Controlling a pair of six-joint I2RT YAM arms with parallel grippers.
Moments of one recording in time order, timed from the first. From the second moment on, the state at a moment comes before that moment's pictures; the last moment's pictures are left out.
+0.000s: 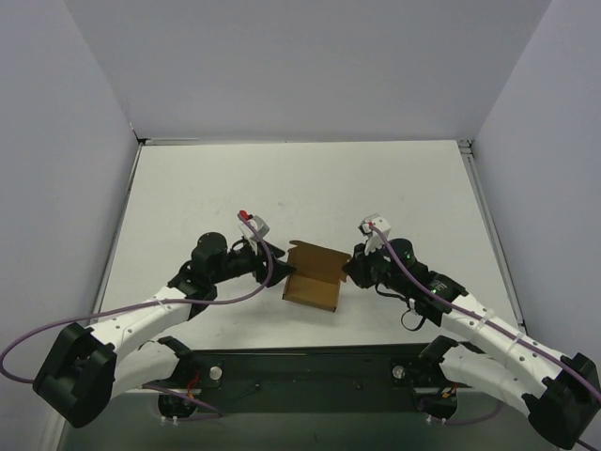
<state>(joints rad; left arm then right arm) -0.59 1.08 0.44 0.43 0.51 -0.25 0.70 0.87 0.54 -0.18 -0.01 0.26</state>
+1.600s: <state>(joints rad) -0.61 1.13 0.48 0.43 0.47 -0.28 0.60 0.63 0.35 -0.14 0.00 0.34</state>
